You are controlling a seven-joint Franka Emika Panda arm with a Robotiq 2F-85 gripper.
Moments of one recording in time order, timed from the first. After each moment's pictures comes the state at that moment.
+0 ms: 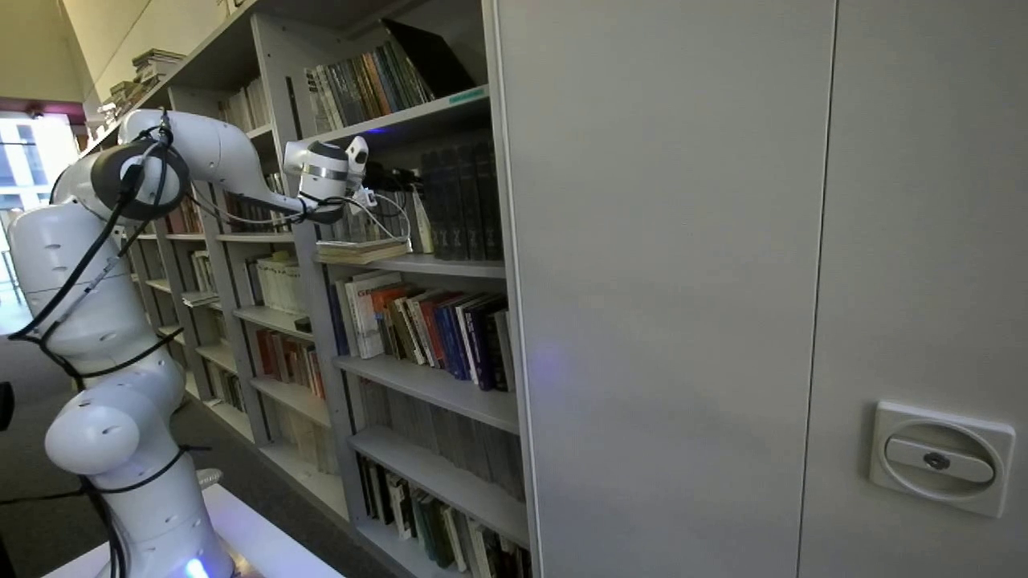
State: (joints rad) arm -0.55 -0.07 0.69 -1.74 -1.22 2.67 1.18
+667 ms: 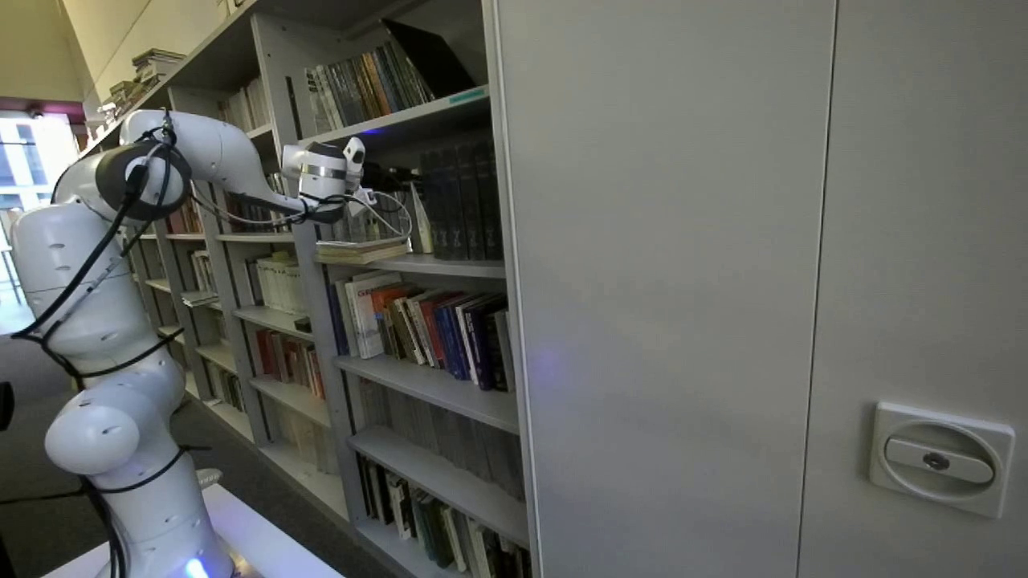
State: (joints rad) arm -0.55 -0.05 0.71 -1.73 -1.30 2.67 1.18
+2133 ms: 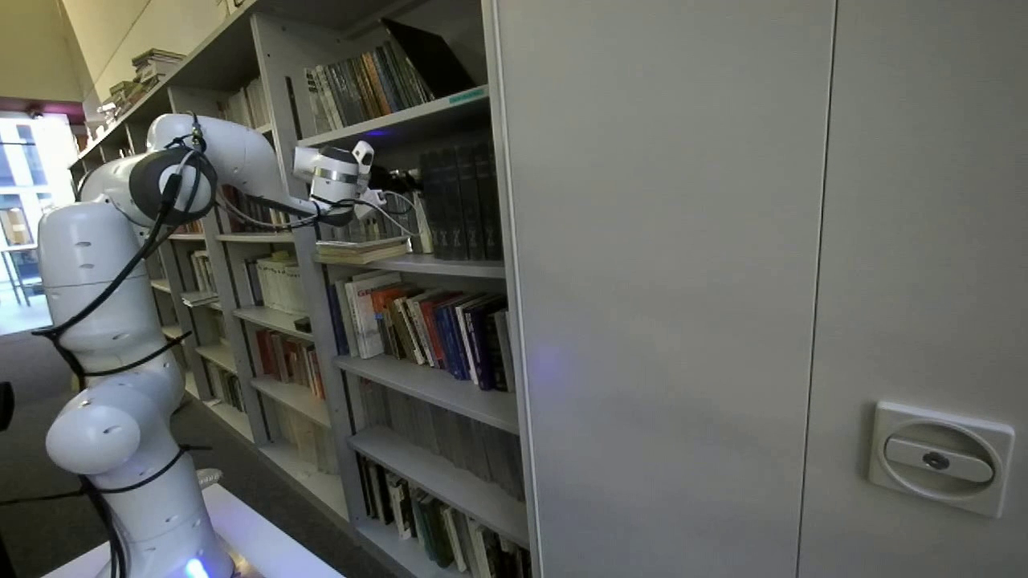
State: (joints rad) arm -0.54 0.05 0.73 -1.66 -1.32 2.71 1.07
